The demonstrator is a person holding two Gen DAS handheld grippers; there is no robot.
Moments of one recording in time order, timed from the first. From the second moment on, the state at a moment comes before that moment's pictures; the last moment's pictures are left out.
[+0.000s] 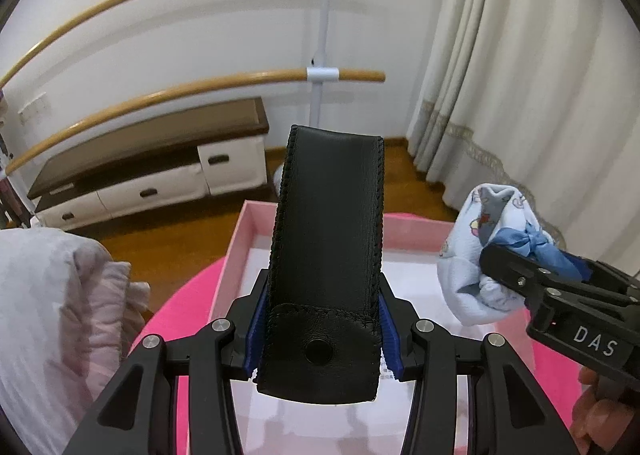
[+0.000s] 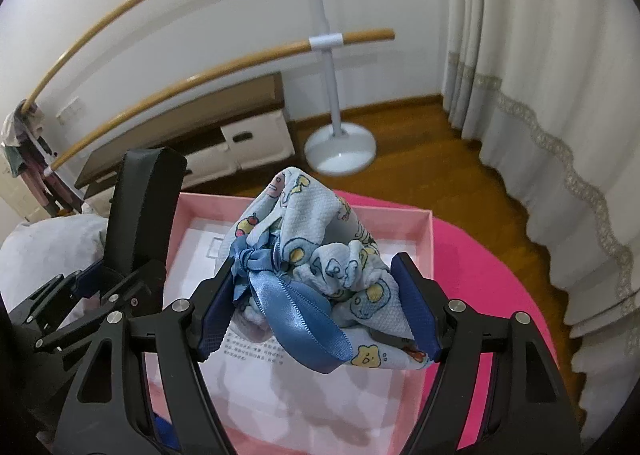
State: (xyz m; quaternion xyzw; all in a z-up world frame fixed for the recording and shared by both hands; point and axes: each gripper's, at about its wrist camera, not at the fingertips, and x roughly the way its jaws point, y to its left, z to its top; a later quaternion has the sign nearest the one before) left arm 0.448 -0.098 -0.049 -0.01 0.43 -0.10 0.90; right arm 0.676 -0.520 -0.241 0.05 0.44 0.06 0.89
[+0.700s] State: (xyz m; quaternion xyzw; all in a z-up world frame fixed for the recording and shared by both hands) left arm 0.442 -0.116 -0.023 0.02 0.39 -0.08 0.92; right arm 0.666 -0.535 -0.235 0.09 0.44 0.04 0.89
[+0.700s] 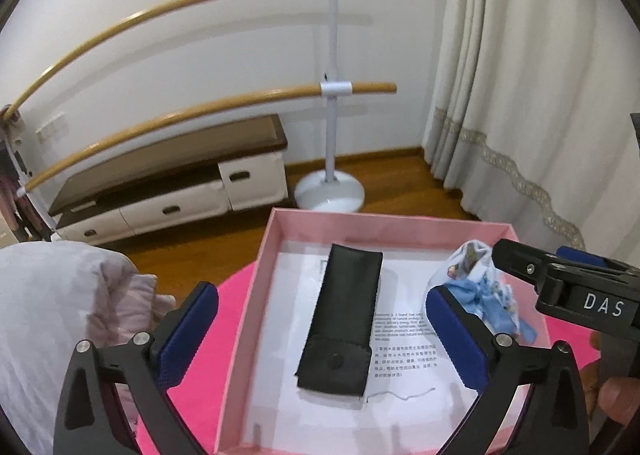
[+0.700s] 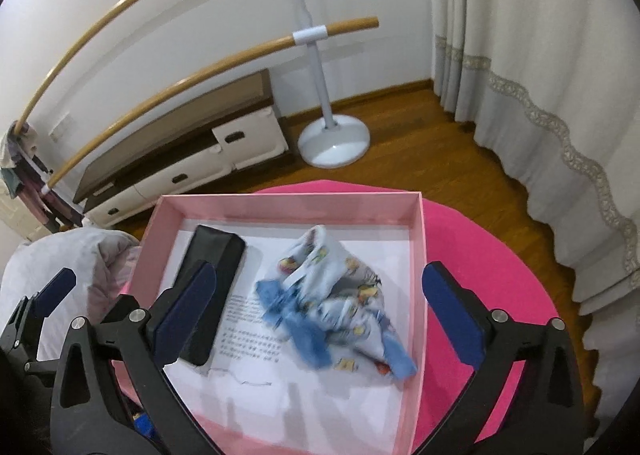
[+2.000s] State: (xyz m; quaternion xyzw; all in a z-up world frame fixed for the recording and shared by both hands) left arm 0.087 -0.025 0.016 -0.02 0.23 -0.05 0.97; right arm 0.363 -0.520 -0.137 0.03 0.24 0.02 0.97
